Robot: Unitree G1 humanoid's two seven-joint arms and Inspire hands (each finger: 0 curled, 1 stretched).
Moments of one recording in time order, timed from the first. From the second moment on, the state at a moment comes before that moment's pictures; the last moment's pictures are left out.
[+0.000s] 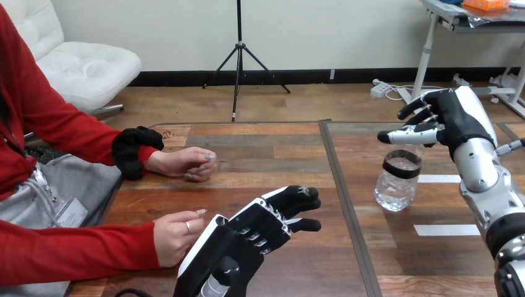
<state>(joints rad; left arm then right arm) 0.09 -0.05 -0.06 0.50 -0.53 -0.75 -1.07 -0.86 -0.44 0.08 1.29 -0.28 -0.25 -0.12</state>
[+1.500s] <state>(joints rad) 0.06 -0.05 -0.05 0.52 -0.54 -0.75 -1.09 -0.73 -0.39 0.08 1.12 -0.26 -0.36 -0.15</state>
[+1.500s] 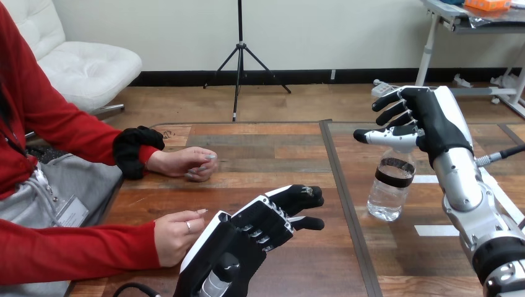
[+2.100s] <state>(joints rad) 0.06 -0.05 -0.04 0.52 -0.54 -0.74 -1.10 -0.67 -0.39 0.08 1.10 -0.26 -0.35 -0.16</state>
